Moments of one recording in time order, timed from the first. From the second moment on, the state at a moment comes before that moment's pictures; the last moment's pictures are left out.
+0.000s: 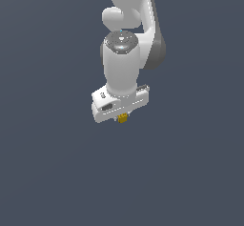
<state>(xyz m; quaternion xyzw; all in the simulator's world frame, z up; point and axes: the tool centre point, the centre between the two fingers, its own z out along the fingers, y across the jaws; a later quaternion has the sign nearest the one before) 0.041 -0.001 0.202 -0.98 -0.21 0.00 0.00</state>
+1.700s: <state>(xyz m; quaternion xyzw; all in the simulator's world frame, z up) 0.067 -0.018 0.471 -0.98 -0.21 0.00 0.00</state>
